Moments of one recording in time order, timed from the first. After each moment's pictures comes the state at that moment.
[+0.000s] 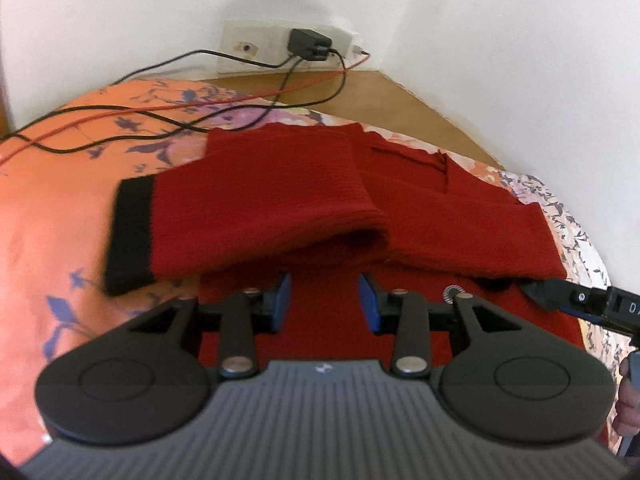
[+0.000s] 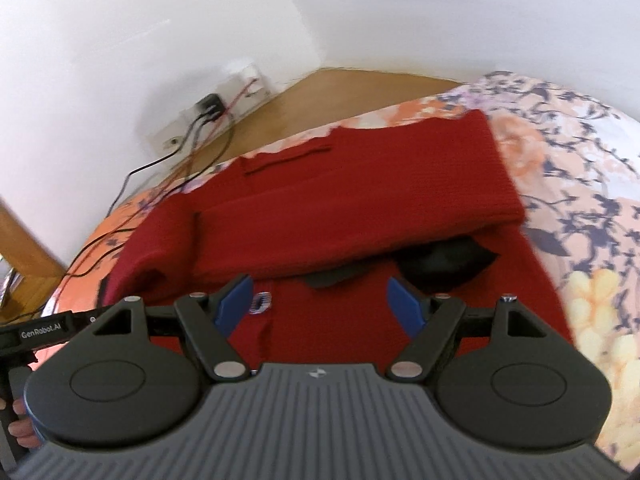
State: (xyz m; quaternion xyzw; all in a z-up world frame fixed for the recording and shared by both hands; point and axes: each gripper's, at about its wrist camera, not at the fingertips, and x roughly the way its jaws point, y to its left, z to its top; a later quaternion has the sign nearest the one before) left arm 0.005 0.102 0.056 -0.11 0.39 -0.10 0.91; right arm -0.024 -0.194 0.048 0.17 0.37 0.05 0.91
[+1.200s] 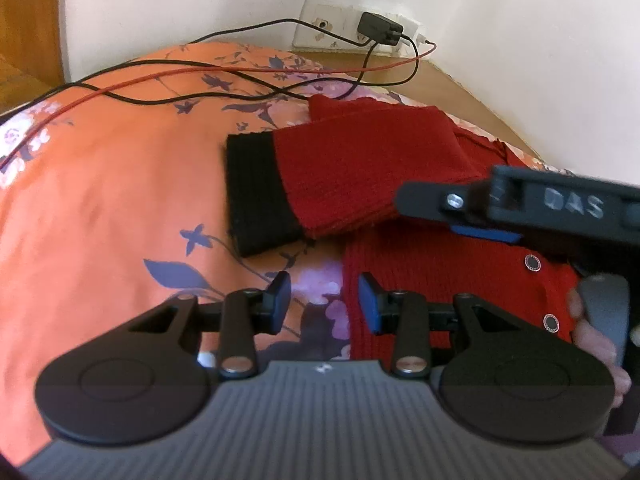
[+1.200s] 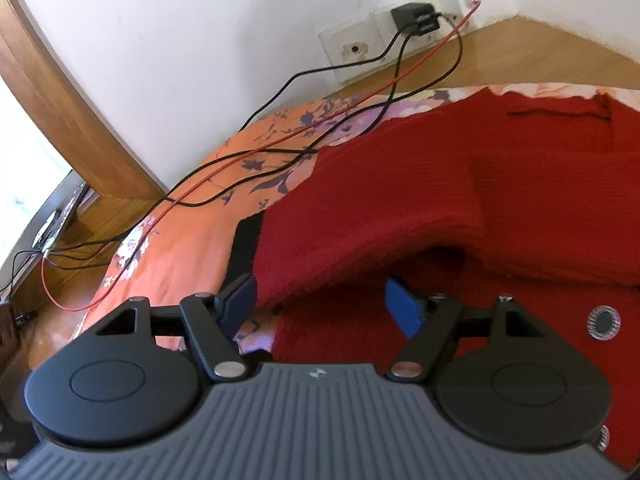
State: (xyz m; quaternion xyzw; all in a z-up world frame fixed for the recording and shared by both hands) left arm -0.010 0.183 0.023 -0.13 0.42 -0.07 0.90; right arm 0.051 0.027 0.028 0.12 0.43 0.22 0.87
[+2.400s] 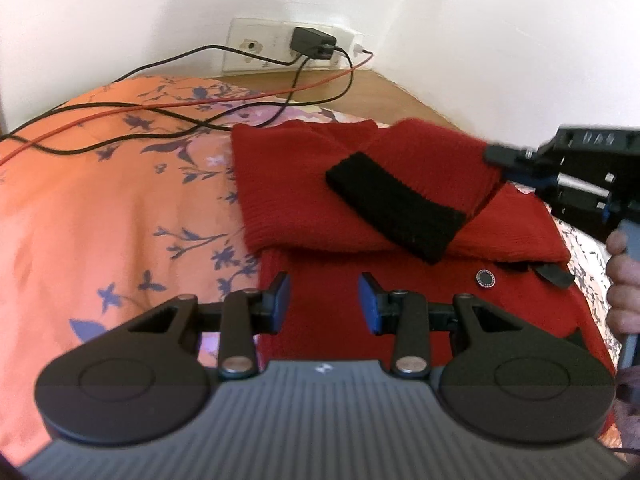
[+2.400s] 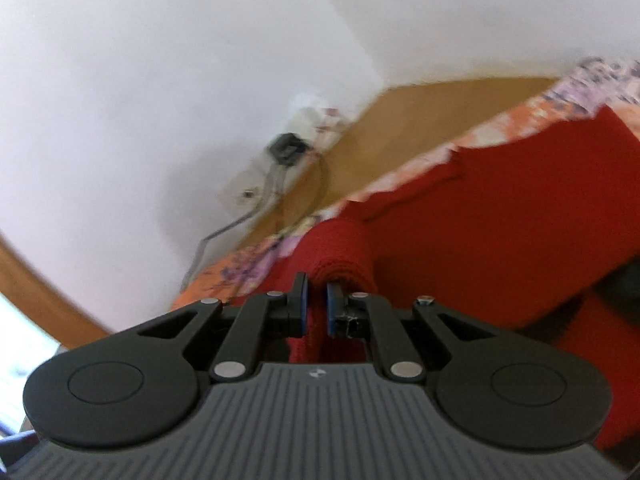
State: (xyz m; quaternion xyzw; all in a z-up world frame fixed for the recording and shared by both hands) left arm 0.011 0.148 0.033 -0.10 0.39 -0.14 0.90; right arm 0.043 -0.106 0.055 0.28 0.32 0.08 0.90
